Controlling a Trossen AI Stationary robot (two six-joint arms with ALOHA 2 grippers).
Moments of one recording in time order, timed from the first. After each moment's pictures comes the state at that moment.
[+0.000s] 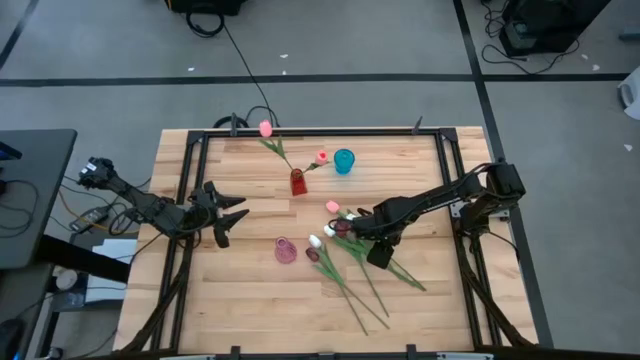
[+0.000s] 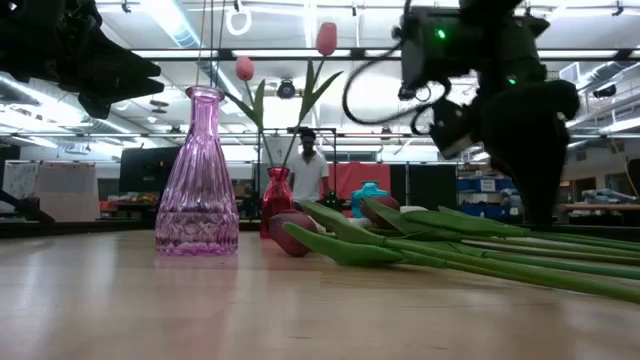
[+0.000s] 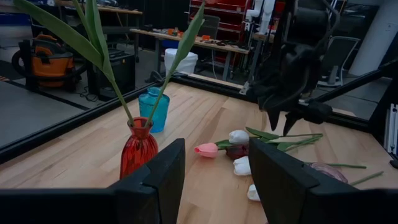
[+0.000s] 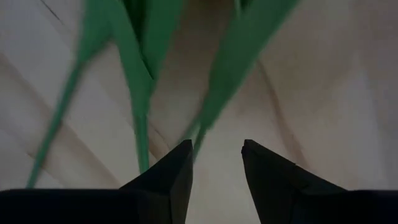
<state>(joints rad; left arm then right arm) -0.54 0.29 0.16 0.03 -0.88 -0.27 0.13 1.72 1.03 -0.92 -0.19 0.67</state>
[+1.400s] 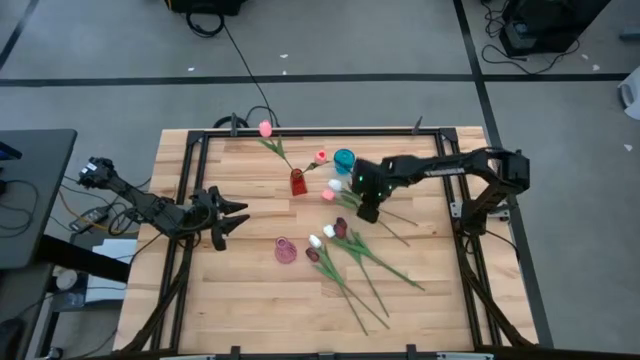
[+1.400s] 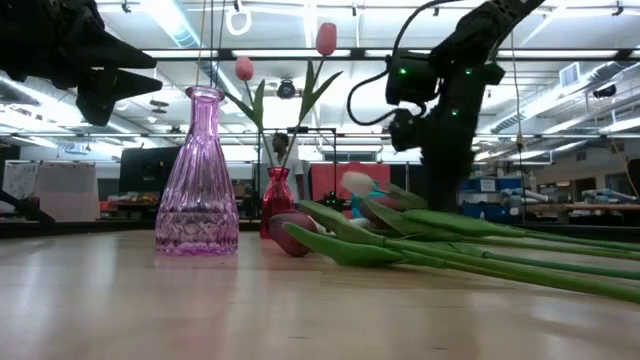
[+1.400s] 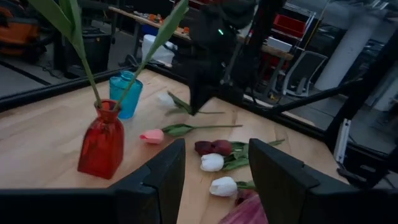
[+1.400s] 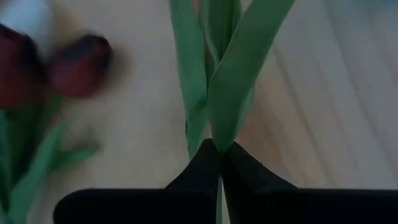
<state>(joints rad) -0.54 0.29 0.16 0.03 -0.78 -0.43 -0.28 1.63 0.97 -0.61 -0.11 0.15</state>
